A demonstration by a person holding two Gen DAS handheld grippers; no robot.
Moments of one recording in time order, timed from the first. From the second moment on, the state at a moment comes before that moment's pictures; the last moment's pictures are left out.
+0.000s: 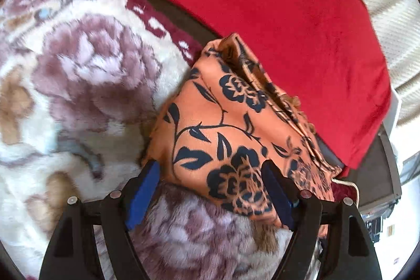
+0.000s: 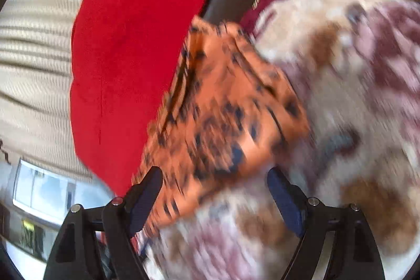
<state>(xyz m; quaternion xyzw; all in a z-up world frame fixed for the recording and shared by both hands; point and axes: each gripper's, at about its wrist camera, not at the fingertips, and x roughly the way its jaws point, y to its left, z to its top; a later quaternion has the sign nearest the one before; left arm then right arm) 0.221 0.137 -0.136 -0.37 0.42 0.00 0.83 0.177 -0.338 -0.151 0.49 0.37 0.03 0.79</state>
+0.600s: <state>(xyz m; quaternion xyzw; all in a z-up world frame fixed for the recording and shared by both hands) 0.209 0.141 -0.023 -0.30 0.36 0.00 0.88 0.205 -0.321 -0.043 0.37 0.35 0.03 0.86</state>
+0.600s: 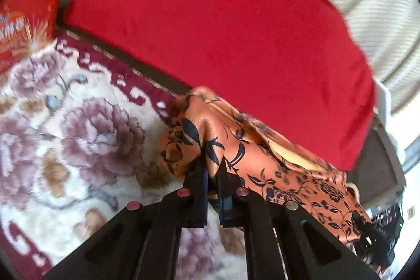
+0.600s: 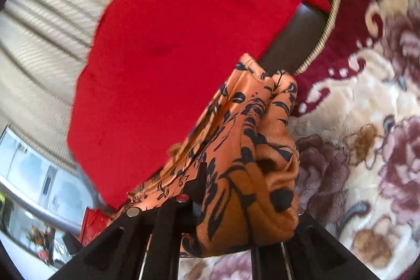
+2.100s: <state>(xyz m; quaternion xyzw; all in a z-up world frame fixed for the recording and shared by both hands) 0.276 0.163 -0.128 -0.20 0.49 -0.12 0.84 0.182 -0.371 -0.108 0.19 0.47 0.03 0.86</state>
